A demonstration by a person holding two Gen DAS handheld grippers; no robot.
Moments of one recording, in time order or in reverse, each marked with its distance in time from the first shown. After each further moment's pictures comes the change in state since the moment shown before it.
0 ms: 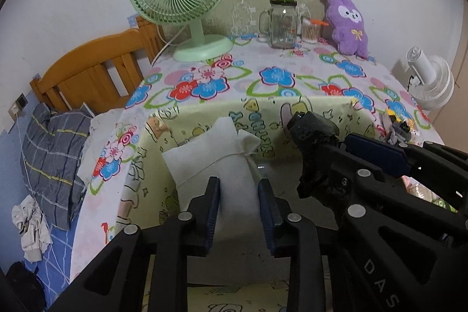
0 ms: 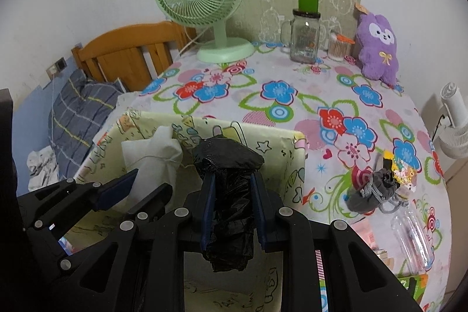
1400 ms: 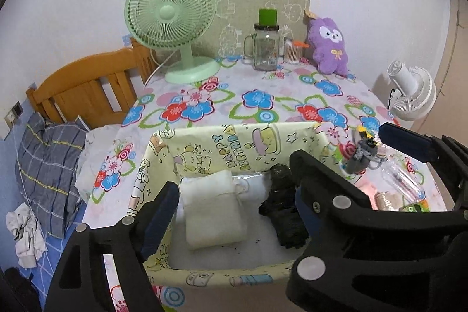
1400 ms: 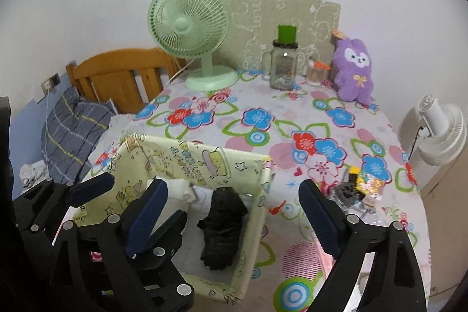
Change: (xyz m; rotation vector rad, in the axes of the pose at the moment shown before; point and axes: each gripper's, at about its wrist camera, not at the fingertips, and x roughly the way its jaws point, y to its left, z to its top) left arm -0.049 -0.011 0.007 0.006 -0.090 -0.056; right arm -0.057 -0.008 0.005 0.010 -0.132 -0.073
